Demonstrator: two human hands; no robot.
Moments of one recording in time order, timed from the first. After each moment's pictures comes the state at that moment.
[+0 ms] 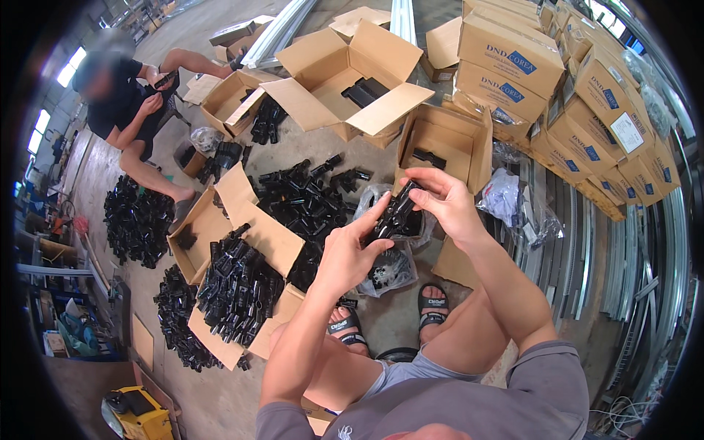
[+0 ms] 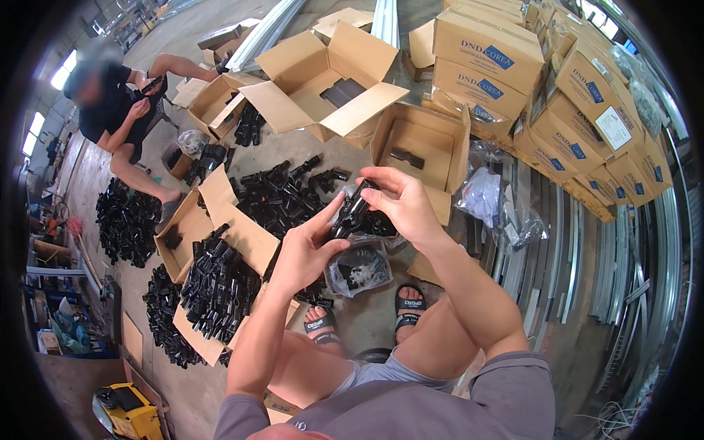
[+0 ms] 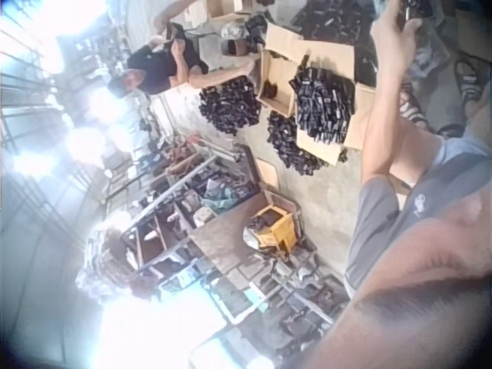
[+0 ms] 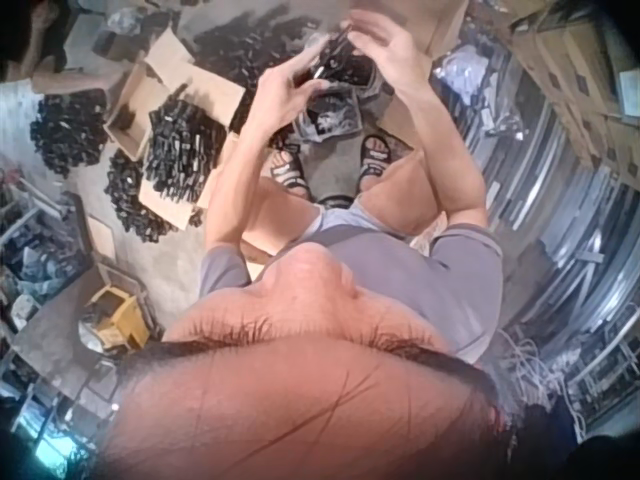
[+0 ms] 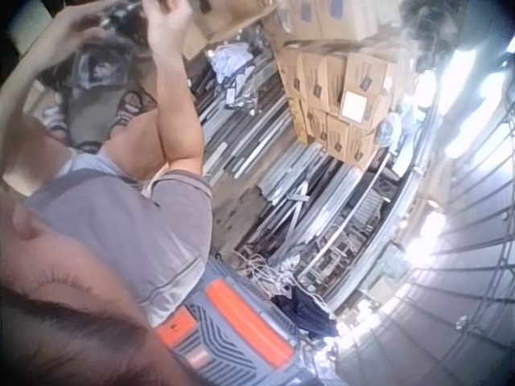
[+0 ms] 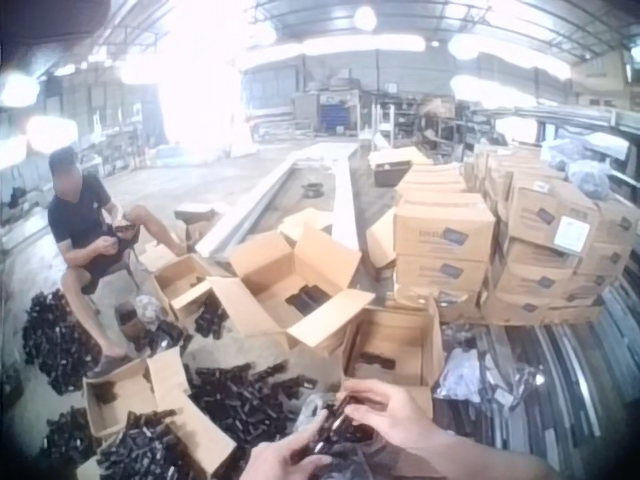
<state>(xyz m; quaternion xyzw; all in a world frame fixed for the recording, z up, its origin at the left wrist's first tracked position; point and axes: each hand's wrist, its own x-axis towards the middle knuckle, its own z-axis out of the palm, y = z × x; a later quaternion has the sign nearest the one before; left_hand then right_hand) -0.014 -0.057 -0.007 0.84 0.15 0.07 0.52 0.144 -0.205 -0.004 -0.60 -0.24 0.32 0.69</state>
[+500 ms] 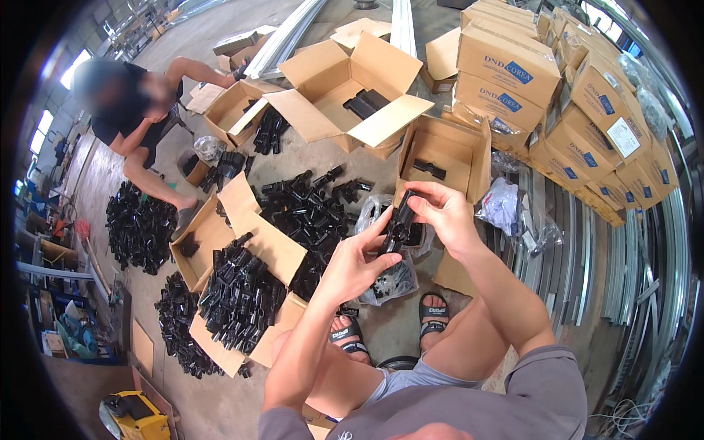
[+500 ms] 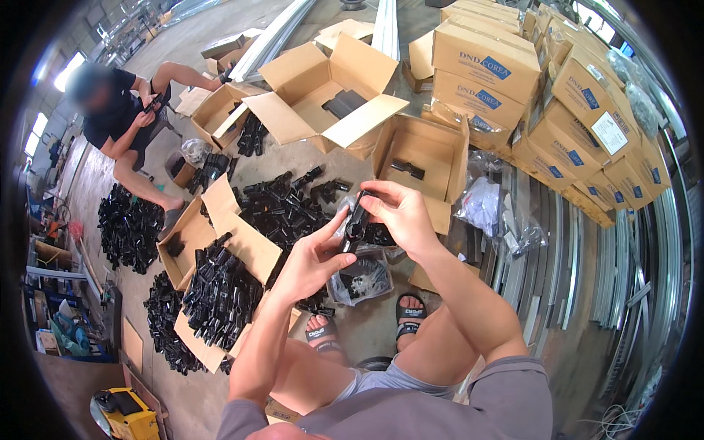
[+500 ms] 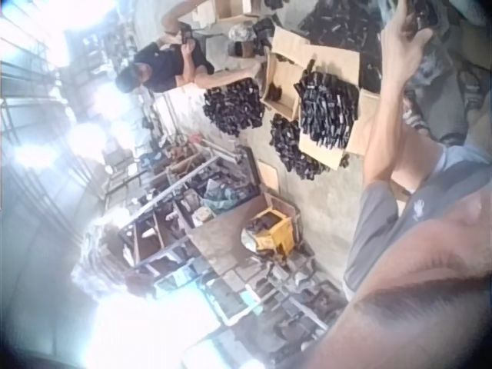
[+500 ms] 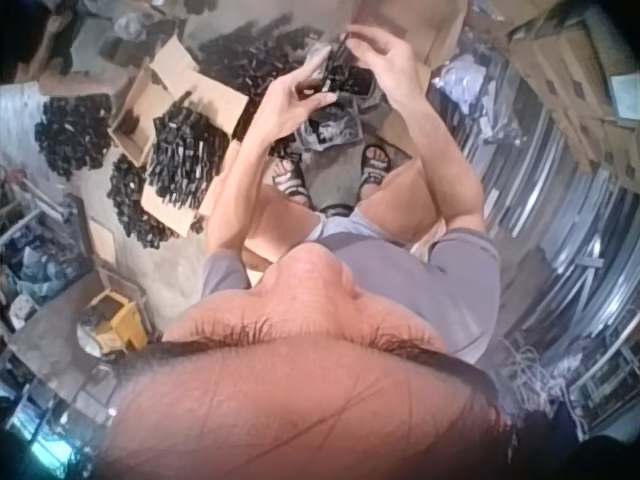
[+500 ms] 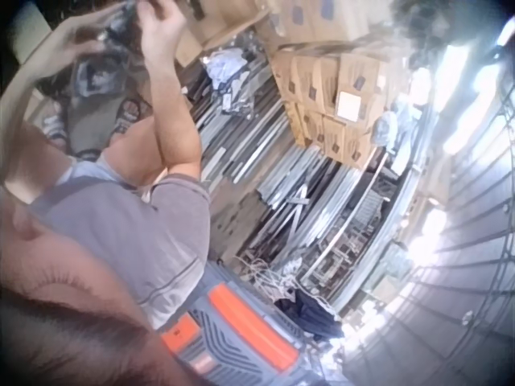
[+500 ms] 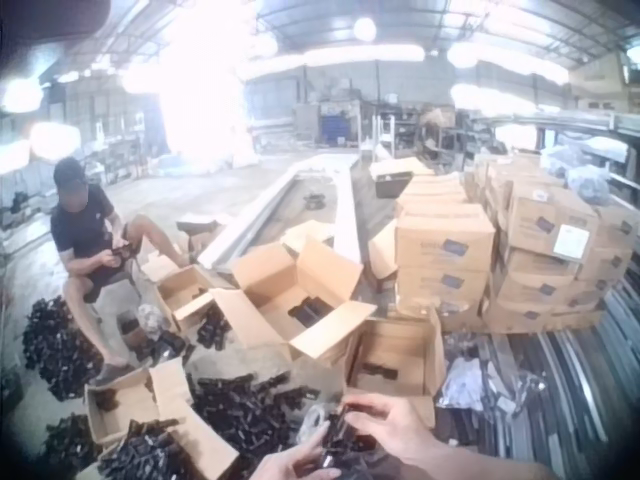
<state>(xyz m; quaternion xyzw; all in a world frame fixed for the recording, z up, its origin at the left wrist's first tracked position) -0.015 -0.057 0.000 0.73 0.13 -0.02 0.68 0.137 -0.201 -0.007 -0.60 -0.19 0.31 0.71</state>
